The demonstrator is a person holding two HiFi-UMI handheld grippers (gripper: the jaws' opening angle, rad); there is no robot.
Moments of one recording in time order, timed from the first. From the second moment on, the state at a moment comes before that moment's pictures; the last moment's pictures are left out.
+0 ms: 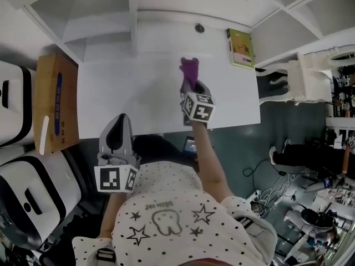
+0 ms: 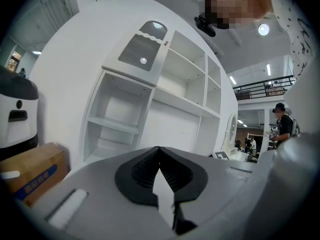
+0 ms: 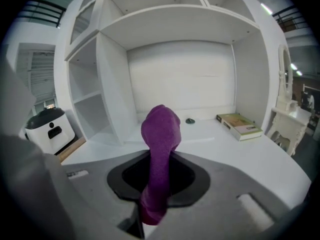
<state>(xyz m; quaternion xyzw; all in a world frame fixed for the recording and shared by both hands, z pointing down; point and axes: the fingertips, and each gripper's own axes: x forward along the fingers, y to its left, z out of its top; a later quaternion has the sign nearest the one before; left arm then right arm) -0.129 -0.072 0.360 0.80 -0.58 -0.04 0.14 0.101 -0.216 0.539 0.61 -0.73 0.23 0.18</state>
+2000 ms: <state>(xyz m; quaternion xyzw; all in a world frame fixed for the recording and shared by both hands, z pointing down) -0.215 -0.101 0.365 0.82 -0.55 -0.02 0.16 -0.001 -0.250 0.651 0.61 -0.68 0.23 0.34</state>
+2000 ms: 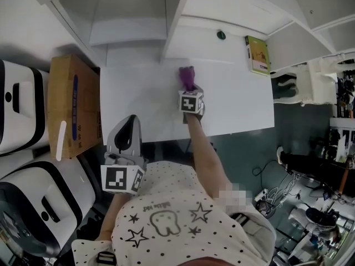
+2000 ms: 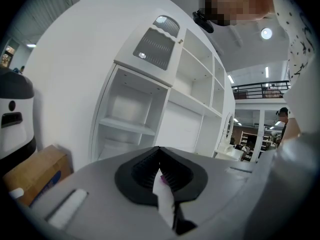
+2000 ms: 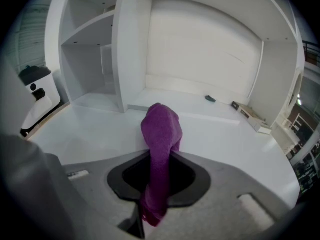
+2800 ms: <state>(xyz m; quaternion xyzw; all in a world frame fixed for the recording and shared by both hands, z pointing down) -0.256 -0.092 0.362 0.82 -0.56 -0.02 0.16 -0.054 -0.253 0.650 0.60 -0.69 0.22 0.34</state>
